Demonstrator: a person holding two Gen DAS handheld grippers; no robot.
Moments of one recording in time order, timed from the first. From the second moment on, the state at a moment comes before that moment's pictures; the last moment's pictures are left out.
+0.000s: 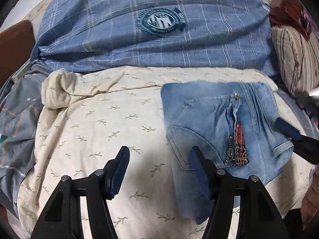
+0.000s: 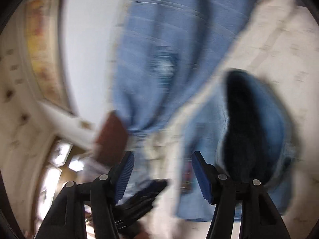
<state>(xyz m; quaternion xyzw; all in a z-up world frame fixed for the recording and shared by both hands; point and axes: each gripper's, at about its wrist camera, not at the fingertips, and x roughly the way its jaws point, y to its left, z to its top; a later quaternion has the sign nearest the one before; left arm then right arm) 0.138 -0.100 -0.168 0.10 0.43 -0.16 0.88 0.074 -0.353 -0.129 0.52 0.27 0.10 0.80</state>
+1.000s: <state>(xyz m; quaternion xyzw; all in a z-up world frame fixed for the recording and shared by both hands) 0.239 -0.171 -0.183 0.11 0.48 -0.15 0.86 0.143 -0.394 -0.130 0.39 0.34 -0.02 0.85</state>
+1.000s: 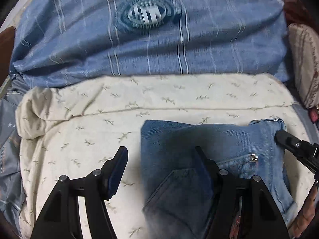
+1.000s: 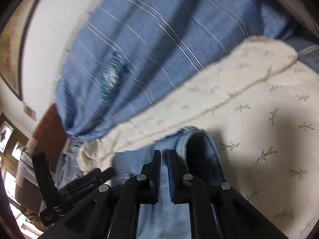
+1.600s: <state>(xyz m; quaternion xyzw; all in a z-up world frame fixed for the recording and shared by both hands) 0.163 -0.137 -0.143 0.11 0.45 -0.16 0.87 0.082 -0.354 -0.108 0.33 0.35 0.07 0.87</state>
